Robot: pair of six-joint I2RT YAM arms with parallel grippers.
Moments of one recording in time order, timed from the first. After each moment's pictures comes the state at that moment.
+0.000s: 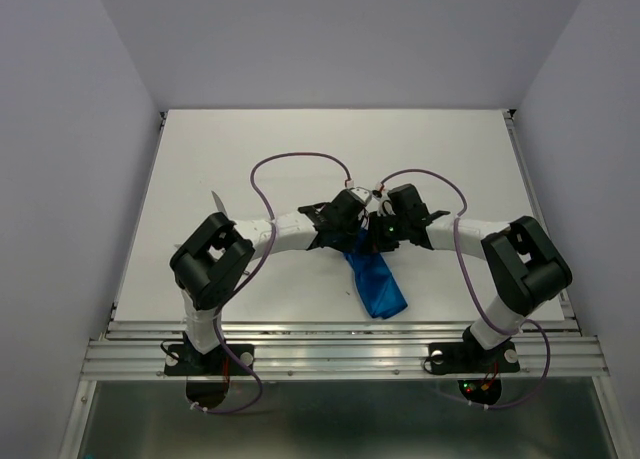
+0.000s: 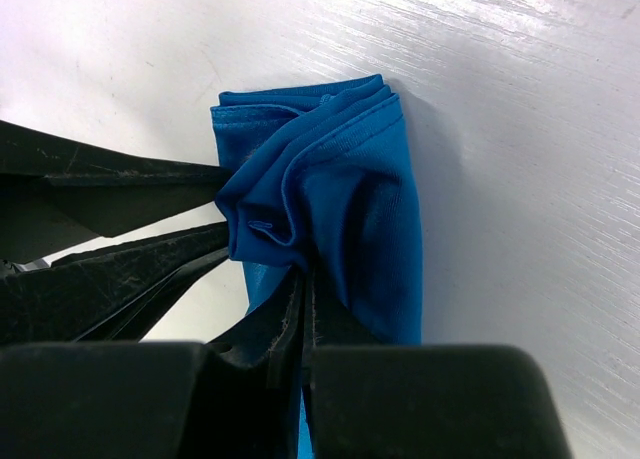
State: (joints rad) left arm -0.88 1.83 1.16 -0.27 -0.09 -0.38; right arm 0.49 1.65 0.80 -0.06 -0.44 0.42
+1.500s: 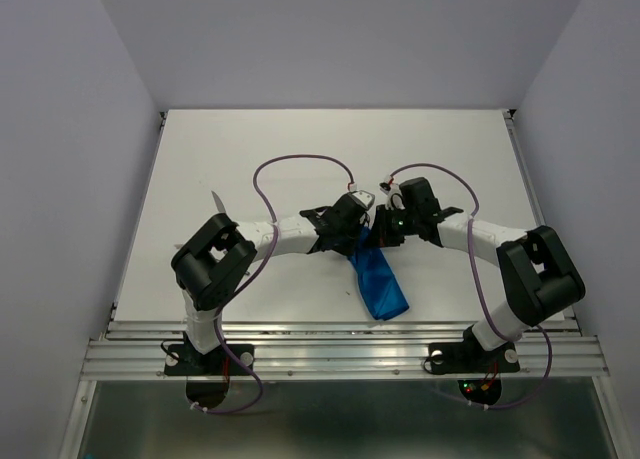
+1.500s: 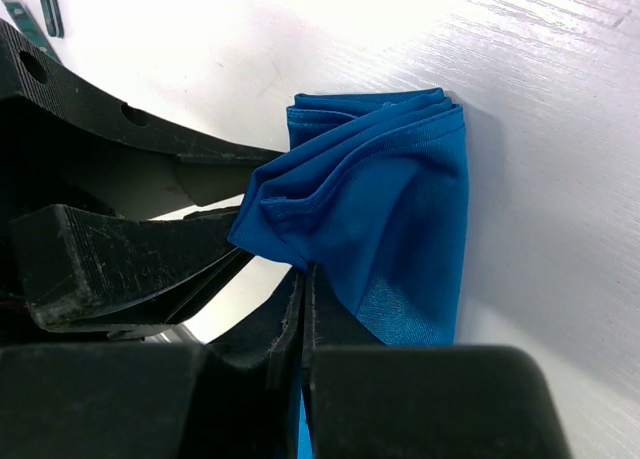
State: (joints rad) left arm -0.90 1.84 1.14 -0.23 -0.10 -0.35; right arm 0.43 1.56 0.81 -0.10 -0.54 0.44
